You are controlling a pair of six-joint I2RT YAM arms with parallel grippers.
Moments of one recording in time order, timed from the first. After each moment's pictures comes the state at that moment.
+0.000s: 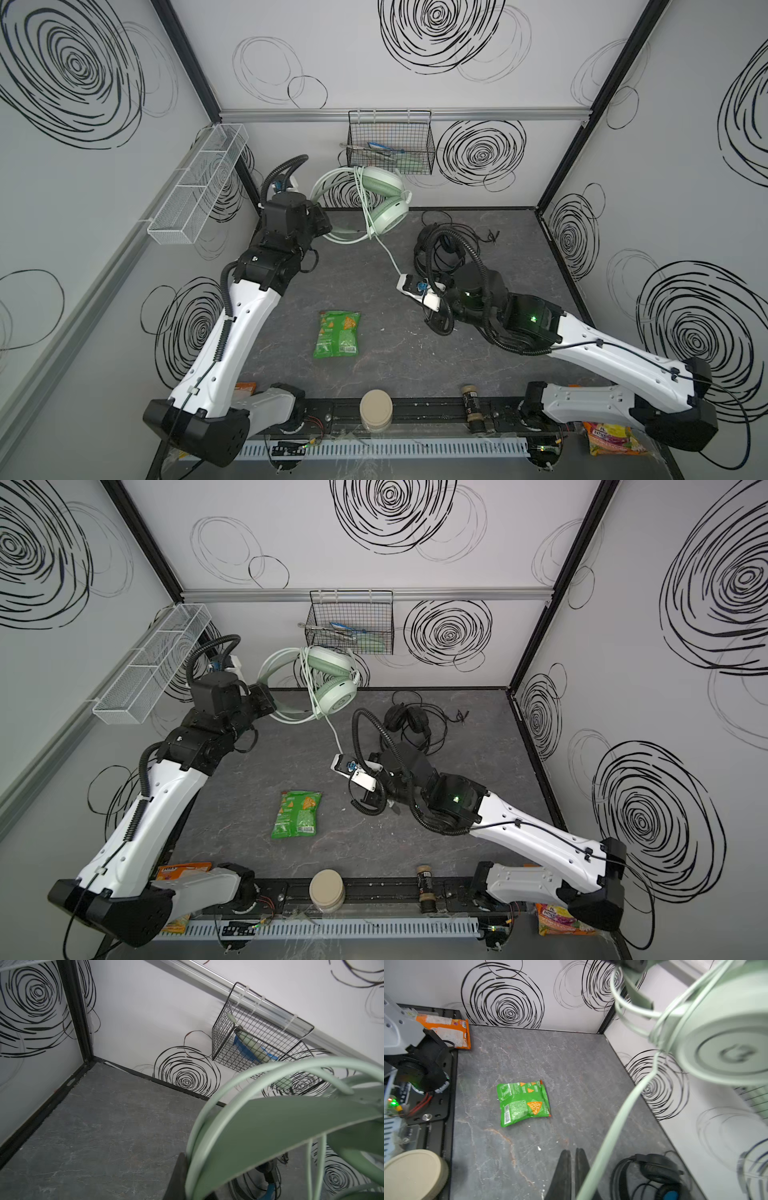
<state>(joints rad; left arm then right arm) -0.28 1.24 1.44 -0.59 -0.29 -0.46 1.13 1.14 1.23 -0.49 0.11 -0.43</state>
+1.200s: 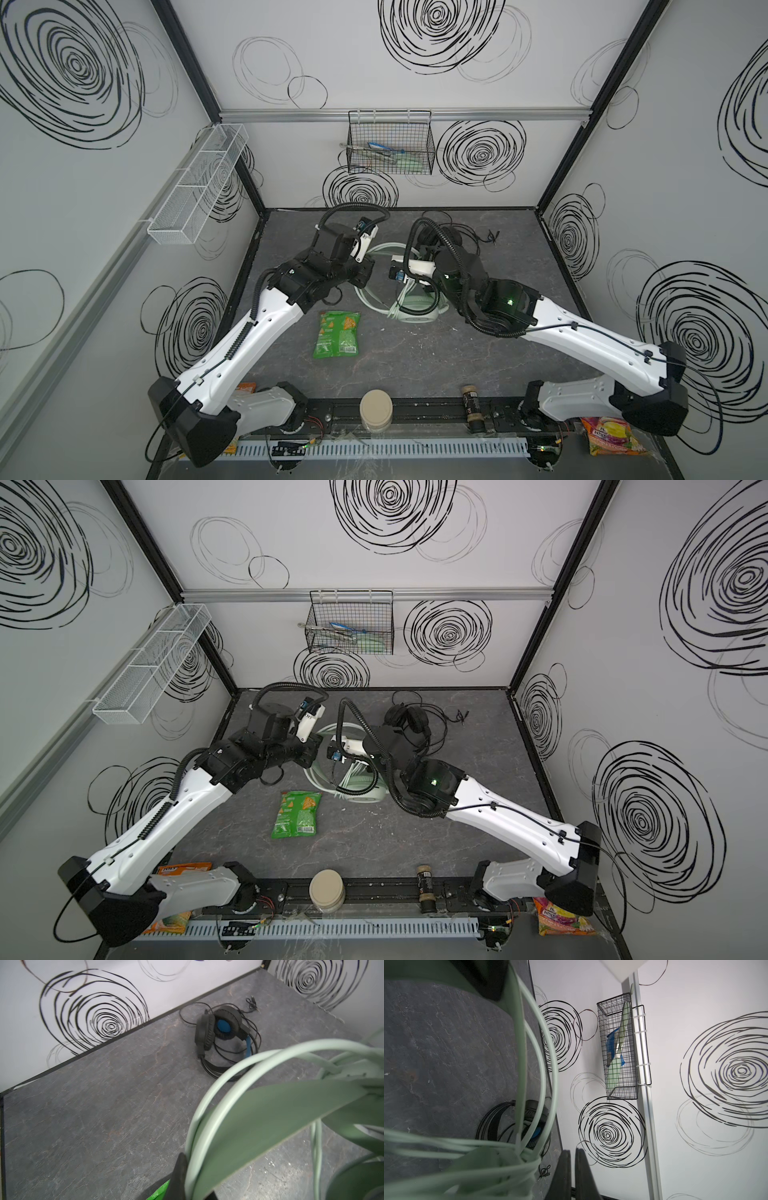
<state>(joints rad) -0.59 1.21 1.26 -0.75 -0.03 0.02 1.08 1.26 1.29 -0.43 0.65 -0.98</state>
